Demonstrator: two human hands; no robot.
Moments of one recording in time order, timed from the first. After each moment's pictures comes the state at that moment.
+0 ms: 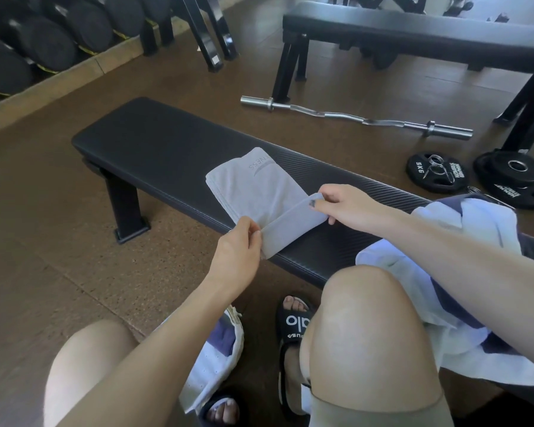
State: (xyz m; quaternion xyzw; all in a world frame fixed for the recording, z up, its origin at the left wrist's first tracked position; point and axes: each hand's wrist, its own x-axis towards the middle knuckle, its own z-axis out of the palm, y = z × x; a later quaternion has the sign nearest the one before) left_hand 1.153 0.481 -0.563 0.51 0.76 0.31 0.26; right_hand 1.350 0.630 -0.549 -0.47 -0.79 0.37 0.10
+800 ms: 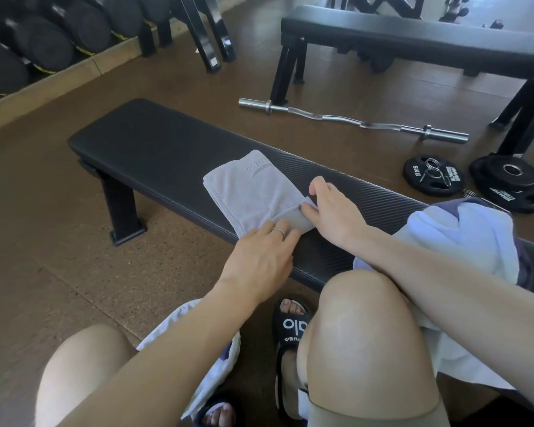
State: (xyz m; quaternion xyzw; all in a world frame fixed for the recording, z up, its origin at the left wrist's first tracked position) left_hand 1.175 0.491 -0.566 0.80 0.59 0.07 -0.09; right_hand 1.326 0.619 -0.576 -0.50 -0.84 0.15 0.16
